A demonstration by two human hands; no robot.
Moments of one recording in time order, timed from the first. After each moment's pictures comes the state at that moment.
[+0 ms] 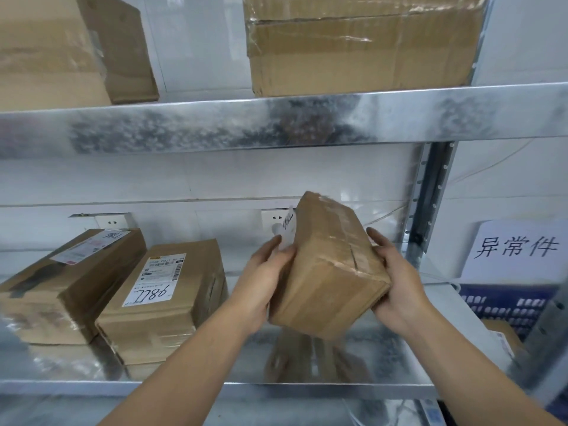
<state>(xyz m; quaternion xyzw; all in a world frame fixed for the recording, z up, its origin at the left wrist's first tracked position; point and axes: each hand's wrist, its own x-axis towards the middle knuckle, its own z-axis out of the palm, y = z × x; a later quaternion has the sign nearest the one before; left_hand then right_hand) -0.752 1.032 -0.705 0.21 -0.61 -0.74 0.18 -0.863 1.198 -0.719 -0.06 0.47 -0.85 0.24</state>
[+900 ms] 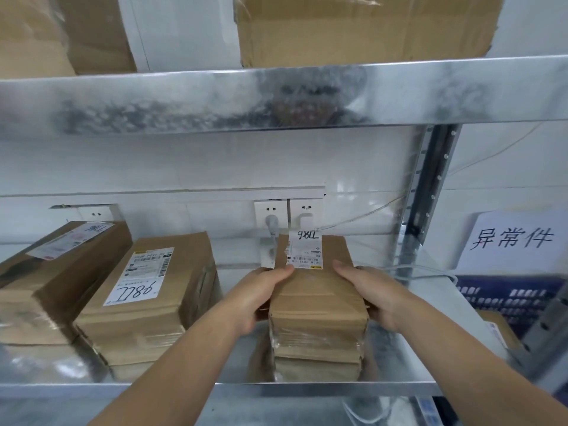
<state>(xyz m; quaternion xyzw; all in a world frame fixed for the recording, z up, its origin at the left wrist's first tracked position) -0.777 1.004 -0.754 0.30 -0.64 -0.70 0.02 -0.879 1.183 -0.745 -0.07 0.75 -0.58 0.32</state>
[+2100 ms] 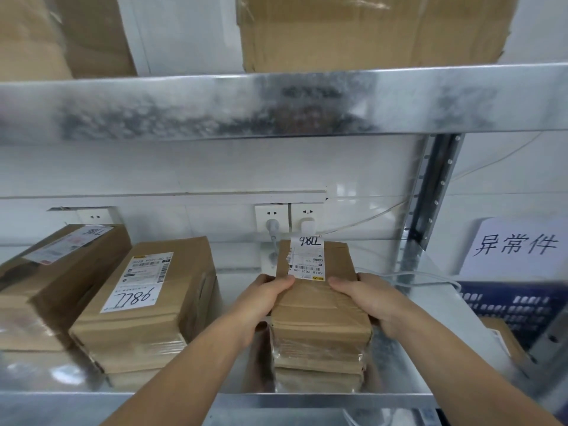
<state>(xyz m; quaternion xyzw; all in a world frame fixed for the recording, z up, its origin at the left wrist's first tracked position) -0.775 1.006 -0.758 0.33 -0.68 -0.66 0.03 -0.891 1.178 -0.756 -0.11 0.81 -0.51 0.28</state>
